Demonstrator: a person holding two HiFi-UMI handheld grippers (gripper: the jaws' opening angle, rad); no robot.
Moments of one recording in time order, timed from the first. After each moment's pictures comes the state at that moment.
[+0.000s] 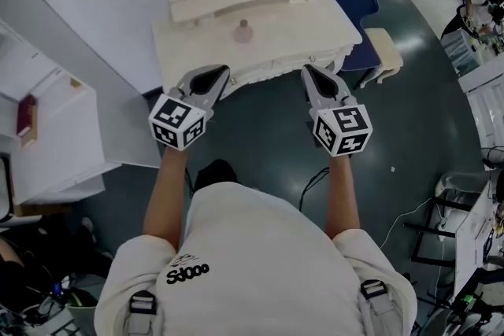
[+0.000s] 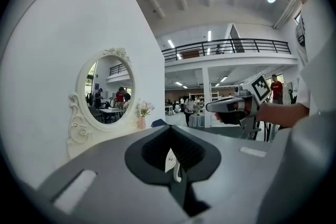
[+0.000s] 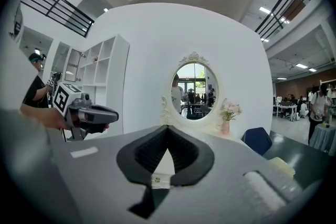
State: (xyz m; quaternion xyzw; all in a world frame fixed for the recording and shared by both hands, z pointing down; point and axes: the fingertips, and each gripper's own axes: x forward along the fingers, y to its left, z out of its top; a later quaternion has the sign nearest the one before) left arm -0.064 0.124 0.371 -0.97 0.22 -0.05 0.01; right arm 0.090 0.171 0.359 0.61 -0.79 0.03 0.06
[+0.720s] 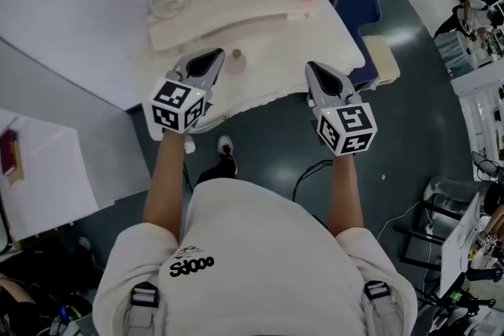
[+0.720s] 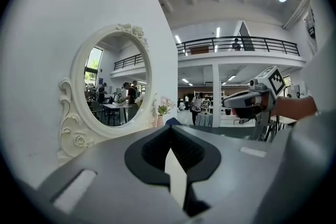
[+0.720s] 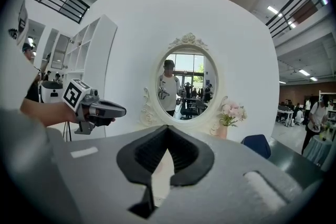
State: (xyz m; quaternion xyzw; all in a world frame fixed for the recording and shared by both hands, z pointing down) left arm -0.008 -0.107 0.391 -0.97 0.24 -0.07 -0.02; right arm 0.148 -0.015 0.367 0.62 -0.77 0.04 0.12
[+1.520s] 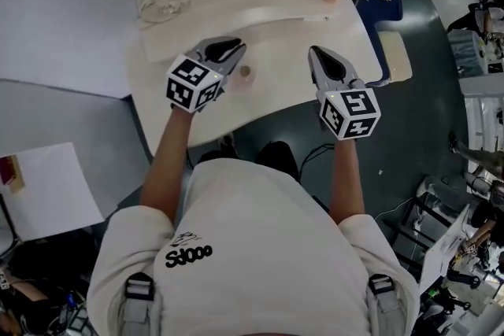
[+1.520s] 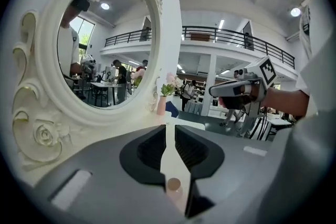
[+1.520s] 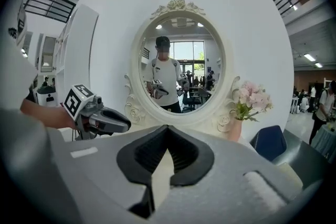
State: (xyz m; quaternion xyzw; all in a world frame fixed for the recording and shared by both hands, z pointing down) left arm 0.062 -0.242 0.459 -0.97 0.17 -0.14 -0.08; right arm 0.184 -0.180 0.405 0.61 -0.77 0.10 0.13
